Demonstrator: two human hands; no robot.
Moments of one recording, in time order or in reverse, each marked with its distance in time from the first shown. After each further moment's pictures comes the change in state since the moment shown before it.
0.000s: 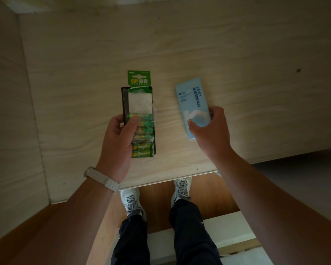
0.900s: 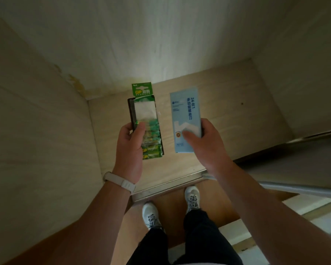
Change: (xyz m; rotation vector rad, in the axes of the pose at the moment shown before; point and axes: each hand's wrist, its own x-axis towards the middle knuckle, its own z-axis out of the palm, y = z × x) left_hand -0.144 0.182 0.032 0.042 -0.038 0.142; right_hand -0.174 -0.167 -0.148 0.481 -0.100 -0.128
